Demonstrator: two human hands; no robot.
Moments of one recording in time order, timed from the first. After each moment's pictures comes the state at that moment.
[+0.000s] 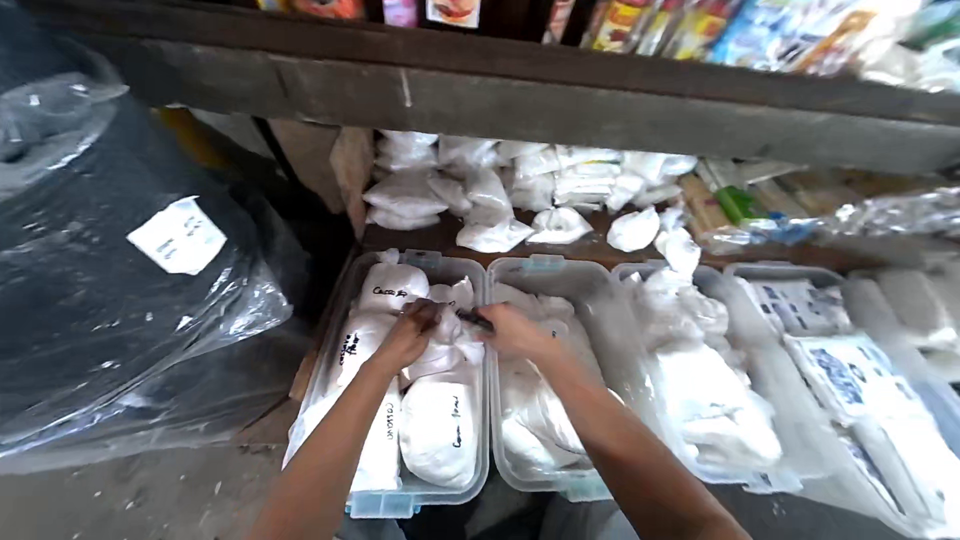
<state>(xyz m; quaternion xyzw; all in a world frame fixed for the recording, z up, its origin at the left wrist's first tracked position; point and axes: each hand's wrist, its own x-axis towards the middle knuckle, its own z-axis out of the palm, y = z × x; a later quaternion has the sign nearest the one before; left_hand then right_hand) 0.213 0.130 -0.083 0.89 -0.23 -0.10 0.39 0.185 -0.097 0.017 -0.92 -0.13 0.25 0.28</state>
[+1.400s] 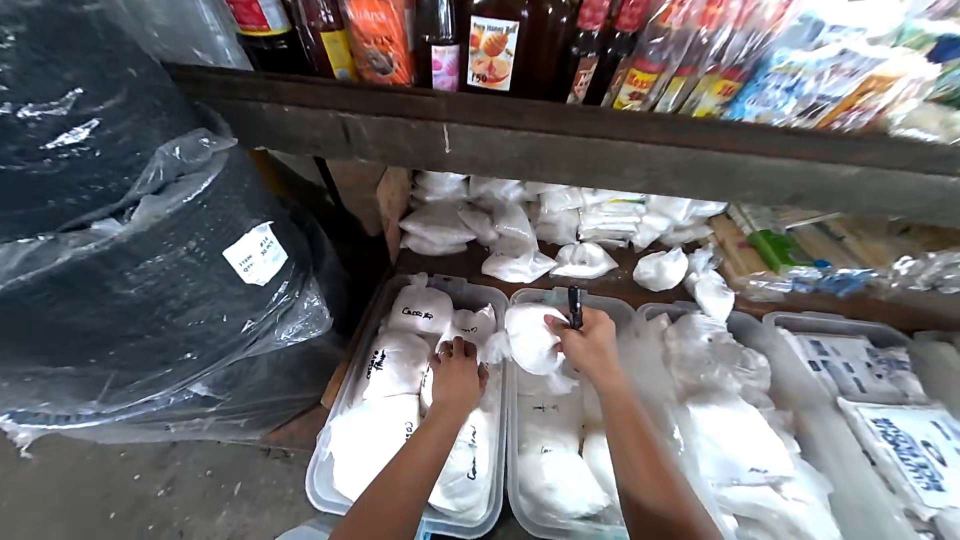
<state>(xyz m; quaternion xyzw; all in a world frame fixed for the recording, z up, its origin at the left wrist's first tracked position) 0.167 0.060 -0.048 0.97 -0.05 -0.18 0.12 0.174 -0.137 0.054 -0.88 0.13 0.00 0.46</state>
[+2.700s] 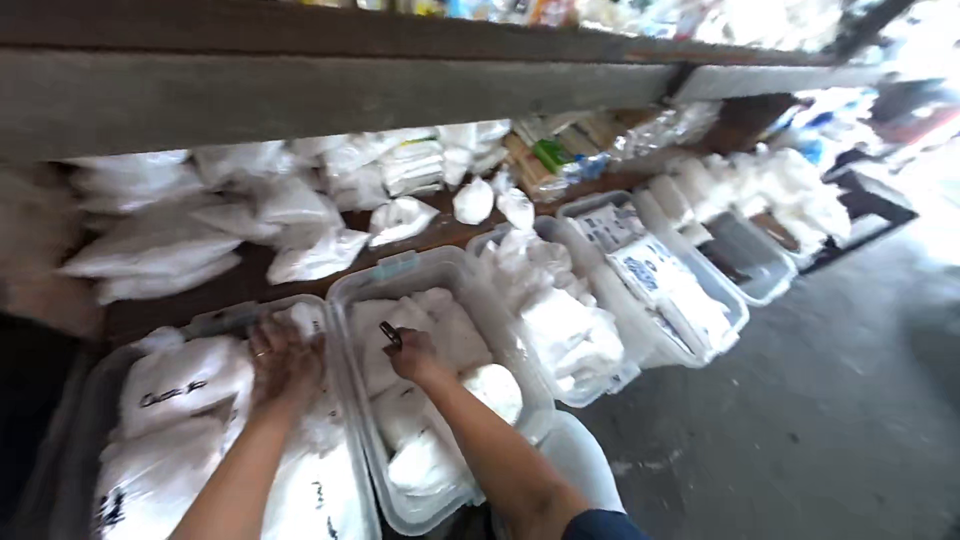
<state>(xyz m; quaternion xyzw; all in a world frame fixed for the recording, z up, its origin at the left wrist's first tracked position) 0.241 0.027 -0.096 0.98 -0.15 -0.06 0.10 0.162 -0.163 -0.083 -0.86 0.21 0.14 0.43</state>
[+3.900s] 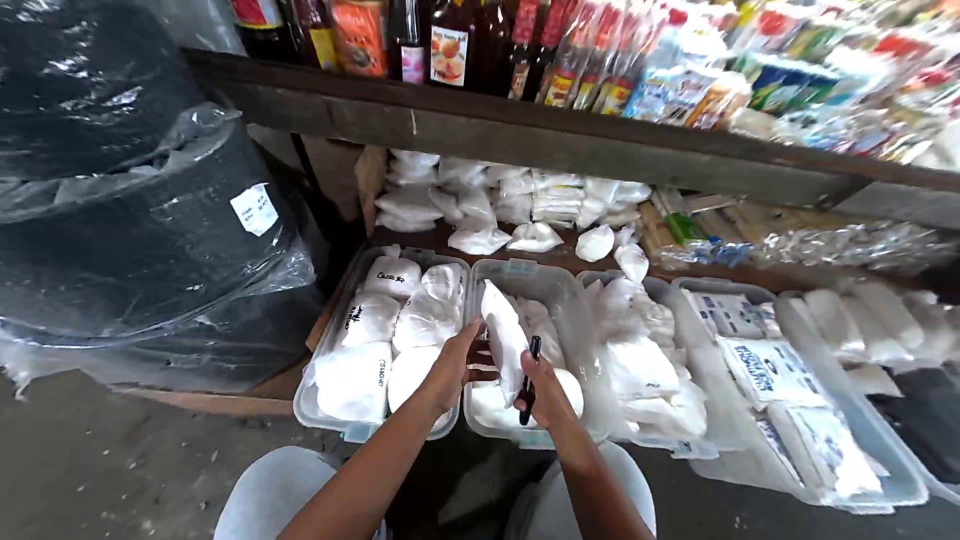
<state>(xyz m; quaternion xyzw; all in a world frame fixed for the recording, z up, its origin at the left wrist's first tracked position) 0.048 0.033 0.056 0.56 0.04 -0.28 0.78 0.000 -0.138 0.024 -0.62 0.15 0.10 0.76</state>
